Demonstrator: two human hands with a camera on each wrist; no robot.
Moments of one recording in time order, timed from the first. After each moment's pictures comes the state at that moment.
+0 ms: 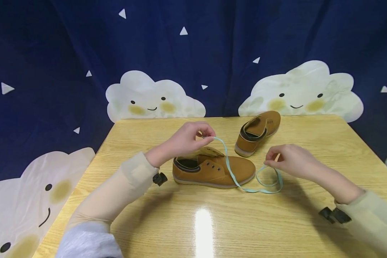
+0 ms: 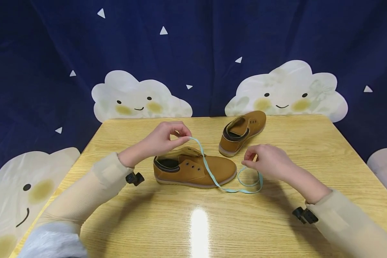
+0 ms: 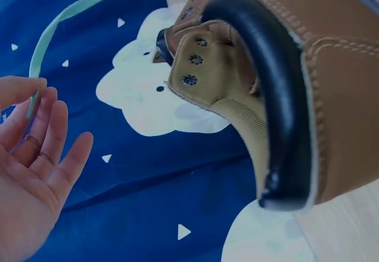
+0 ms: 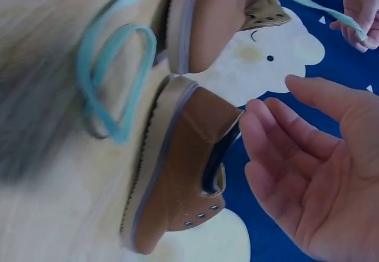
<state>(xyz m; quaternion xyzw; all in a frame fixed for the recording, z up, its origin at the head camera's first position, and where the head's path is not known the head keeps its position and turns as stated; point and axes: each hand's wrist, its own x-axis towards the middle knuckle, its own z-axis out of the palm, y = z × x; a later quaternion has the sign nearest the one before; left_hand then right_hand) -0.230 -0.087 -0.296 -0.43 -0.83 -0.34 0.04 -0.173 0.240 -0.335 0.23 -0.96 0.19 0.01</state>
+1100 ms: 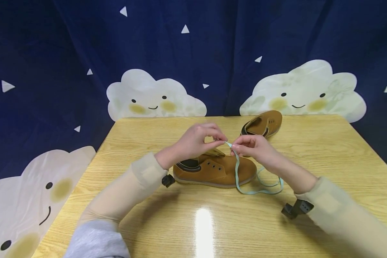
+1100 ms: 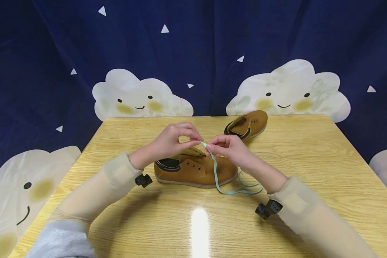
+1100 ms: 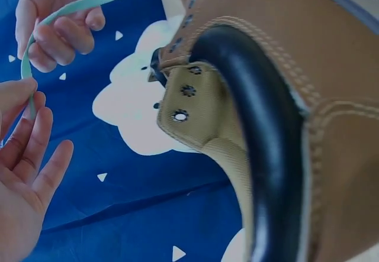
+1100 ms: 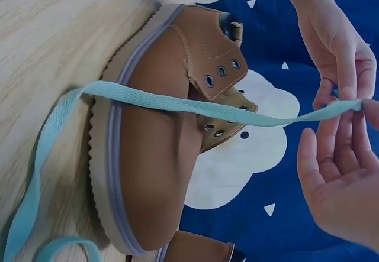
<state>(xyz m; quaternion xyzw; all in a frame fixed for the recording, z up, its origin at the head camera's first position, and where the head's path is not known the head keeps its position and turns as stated) -0.231 -0.069 -0.309 -0.52 -0.77 -0.34 0.13 -0.192 0.164 -0.332 0.21 -0.74 0.62 -0.12</state>
